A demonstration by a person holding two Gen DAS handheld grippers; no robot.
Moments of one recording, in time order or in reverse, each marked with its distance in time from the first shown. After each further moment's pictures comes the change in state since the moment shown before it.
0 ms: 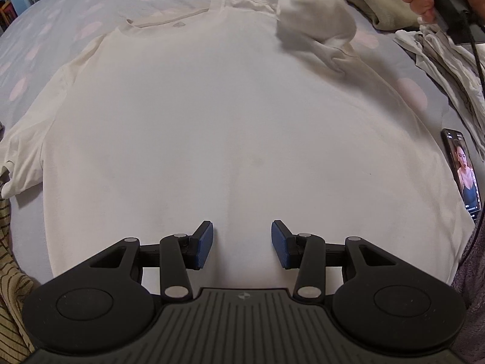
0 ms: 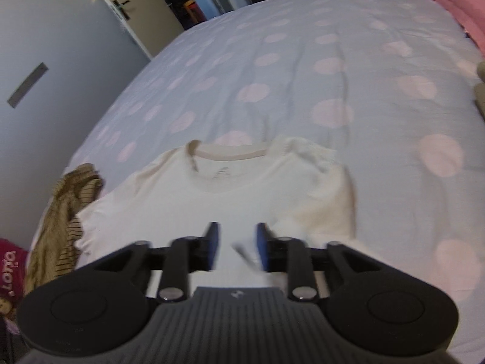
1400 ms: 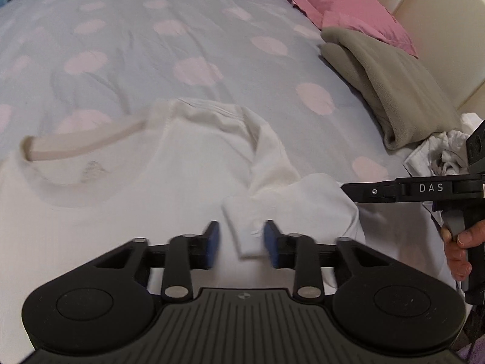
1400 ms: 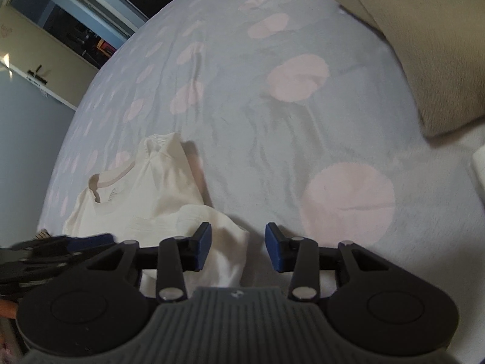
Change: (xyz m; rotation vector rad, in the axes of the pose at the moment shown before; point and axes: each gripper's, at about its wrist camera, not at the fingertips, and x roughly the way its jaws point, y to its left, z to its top) left arm 0.100 -0.001 0.224 -0.065 -0.097 -0.209; right arm -0.006 -0.145 -0.045 0.424 -0.016 -0.091
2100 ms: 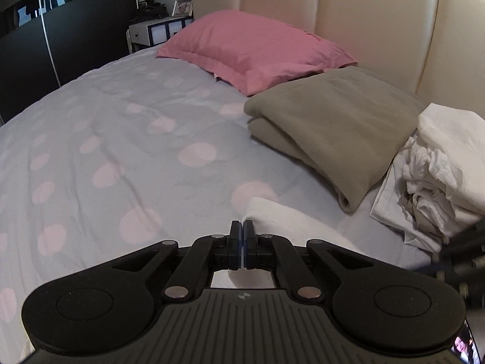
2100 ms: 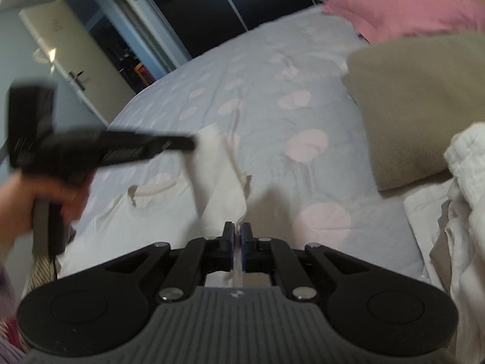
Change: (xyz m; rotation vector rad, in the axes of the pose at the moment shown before) left arm -0.026 -0.110 0.075 0.407 -0.238 0.045; right arm -0.117 0.029 -0.046 -0.258 -0.230 0.009
